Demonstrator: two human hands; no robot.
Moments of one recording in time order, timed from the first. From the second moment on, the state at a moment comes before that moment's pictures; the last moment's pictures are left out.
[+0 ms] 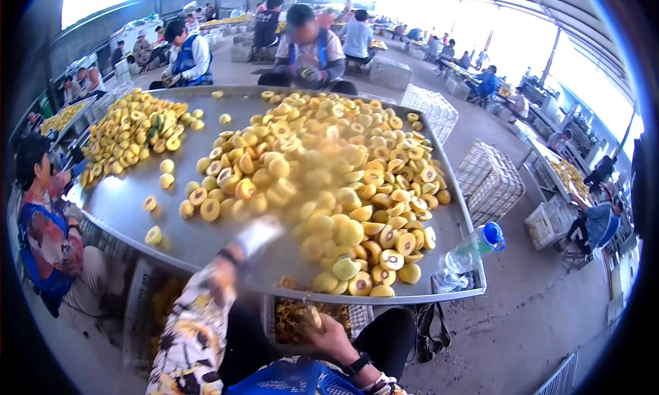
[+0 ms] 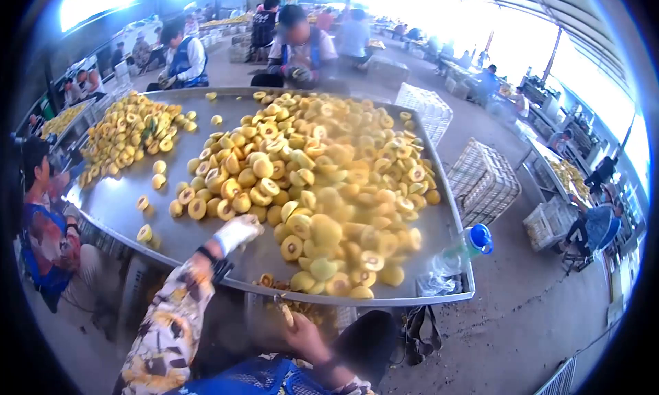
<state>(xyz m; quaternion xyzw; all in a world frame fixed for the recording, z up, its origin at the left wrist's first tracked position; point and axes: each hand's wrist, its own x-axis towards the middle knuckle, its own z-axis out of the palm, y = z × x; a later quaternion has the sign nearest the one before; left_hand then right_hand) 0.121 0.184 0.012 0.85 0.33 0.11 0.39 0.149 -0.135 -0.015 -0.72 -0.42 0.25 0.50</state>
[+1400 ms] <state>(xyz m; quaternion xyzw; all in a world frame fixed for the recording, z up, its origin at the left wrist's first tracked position) 0.033 -0.020 -0.021 0.47 0.27 0.36 0.76 0.113 -0.139 0.018 -0.79 -0.45 0.22 0.36</state>
